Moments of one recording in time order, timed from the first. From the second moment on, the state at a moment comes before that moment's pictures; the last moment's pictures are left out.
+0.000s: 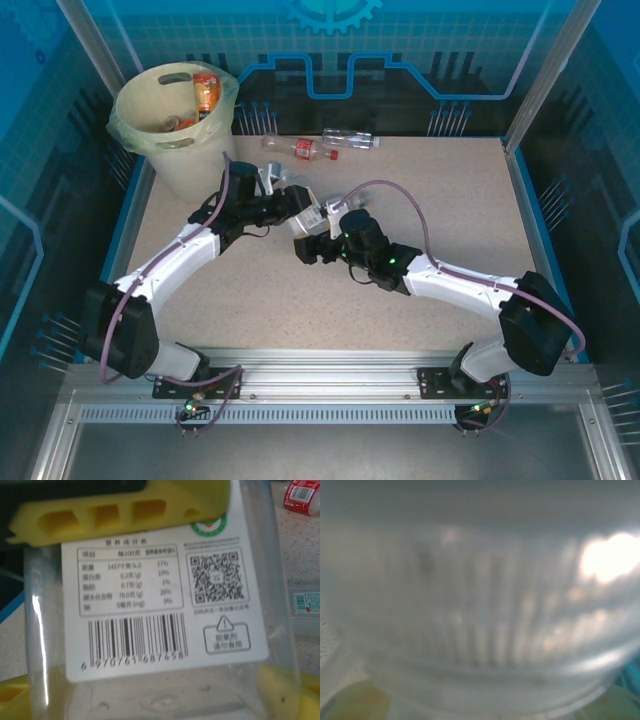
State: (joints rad) left arm -0.34 1.42 1.06 -0.18 0.48 -0.82; right arm 0.84 1.45 0.93 0.06 0.04 0.35
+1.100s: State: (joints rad) left arm -0.16 1.39 1.54 -0.35 0.09 -0.58; right arm 0.83 1.26 0.99 -0.13 0.23 0.12
